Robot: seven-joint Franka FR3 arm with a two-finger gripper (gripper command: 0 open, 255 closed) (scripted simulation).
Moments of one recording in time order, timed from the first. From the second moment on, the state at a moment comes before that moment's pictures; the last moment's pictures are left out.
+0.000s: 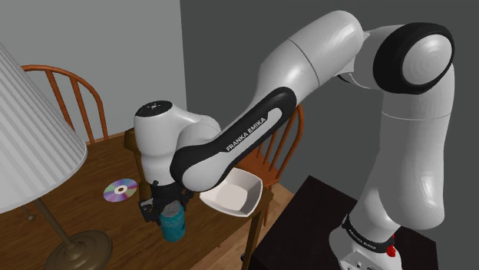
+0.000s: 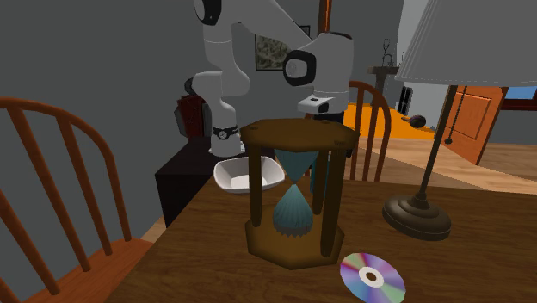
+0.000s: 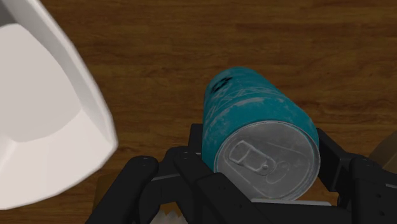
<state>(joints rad) 0.21 0.35 0.51 -1.99 -0.22 2.30 1.01</state>
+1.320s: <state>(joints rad) 0.18 0.25 0.54 -1.94 -0.15 2.15 0.96</state>
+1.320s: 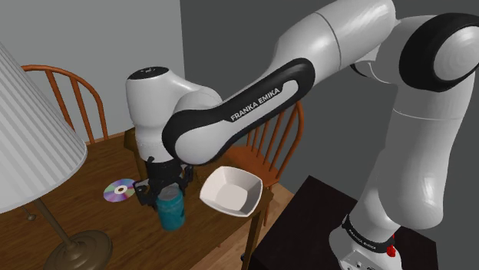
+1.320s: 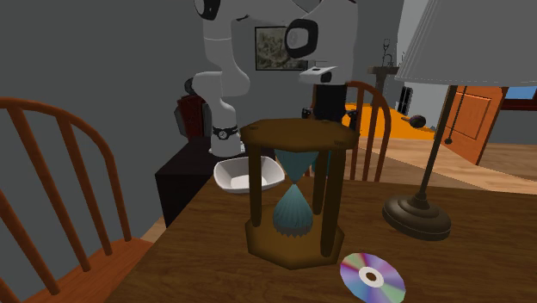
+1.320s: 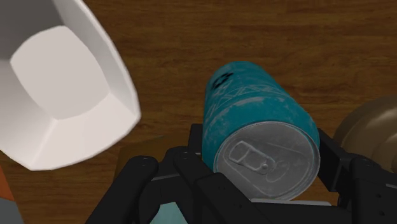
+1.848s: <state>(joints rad) 0.17 0.21 0.55 -1.88 -0.11 2.06 0.94</state>
